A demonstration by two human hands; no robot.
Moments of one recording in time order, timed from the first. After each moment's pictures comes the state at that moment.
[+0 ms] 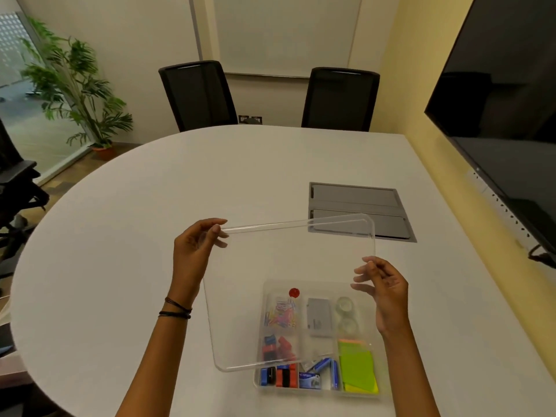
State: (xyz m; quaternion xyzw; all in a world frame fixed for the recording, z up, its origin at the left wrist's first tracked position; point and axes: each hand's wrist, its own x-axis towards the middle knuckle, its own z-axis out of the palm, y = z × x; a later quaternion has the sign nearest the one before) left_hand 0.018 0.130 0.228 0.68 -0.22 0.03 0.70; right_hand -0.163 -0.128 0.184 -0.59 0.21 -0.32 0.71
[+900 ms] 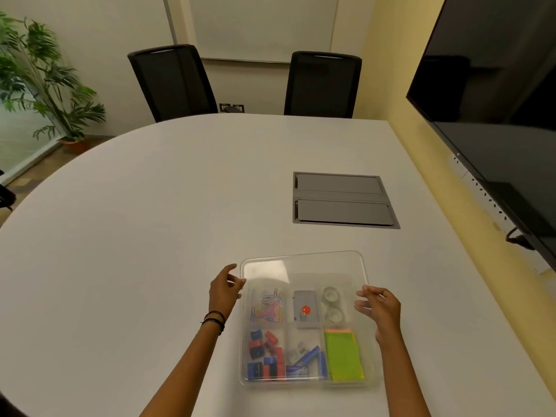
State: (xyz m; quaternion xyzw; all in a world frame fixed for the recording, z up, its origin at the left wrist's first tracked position) left_hand 0.019 0.071 0.056 0.82 -0.09 -0.14 0.54; right_hand -0.189 -0.180 0.079 -0.53 0.45 -0.27 0.67
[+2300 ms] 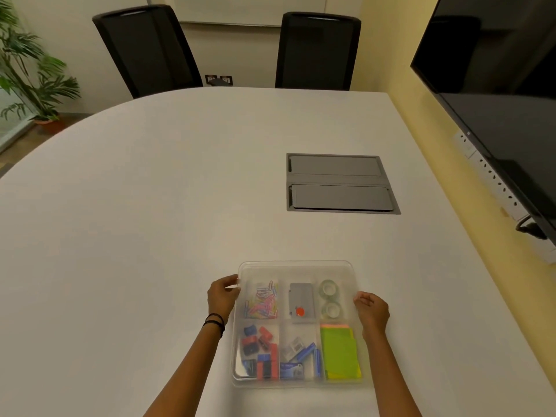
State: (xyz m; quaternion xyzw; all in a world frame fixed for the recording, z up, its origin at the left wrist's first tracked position) left_hand 0.032 0.050 0.006 0.84 -0.01 -0.19 0.51; right_hand -0.164 -0.196 0.003 -0.59 0.60 -0.19 0.50
